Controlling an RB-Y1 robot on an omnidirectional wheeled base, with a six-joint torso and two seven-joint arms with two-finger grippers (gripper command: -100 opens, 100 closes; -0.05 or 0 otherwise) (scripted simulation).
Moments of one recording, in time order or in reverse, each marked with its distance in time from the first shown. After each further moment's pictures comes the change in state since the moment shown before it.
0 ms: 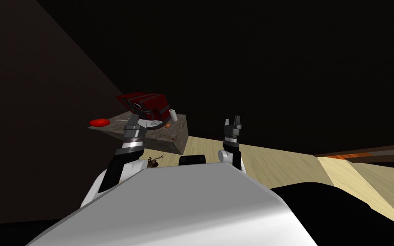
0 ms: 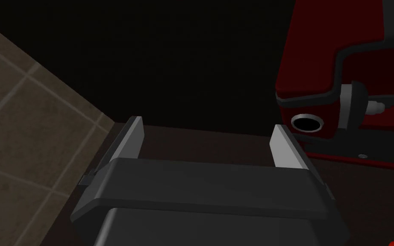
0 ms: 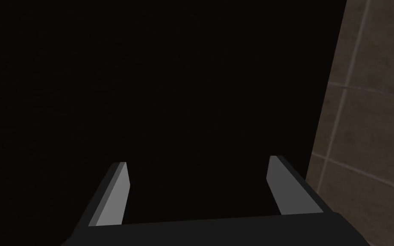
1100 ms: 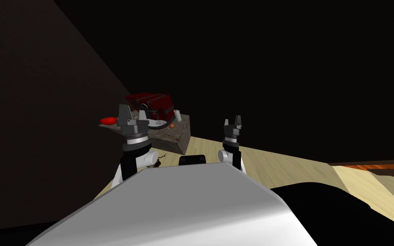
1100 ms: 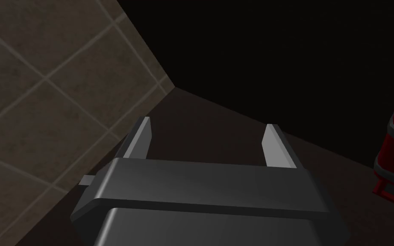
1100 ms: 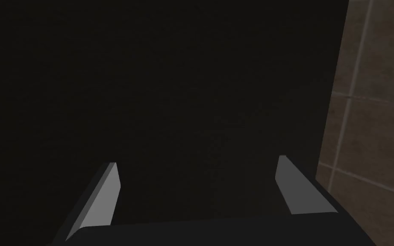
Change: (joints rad) left arm -0.144 -0.124 -0.101 0.026 -0.064 -0.273 0.023; right arm 0.000 0.000 0.000 0.000 0.000 0.000 0.000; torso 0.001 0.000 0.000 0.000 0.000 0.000
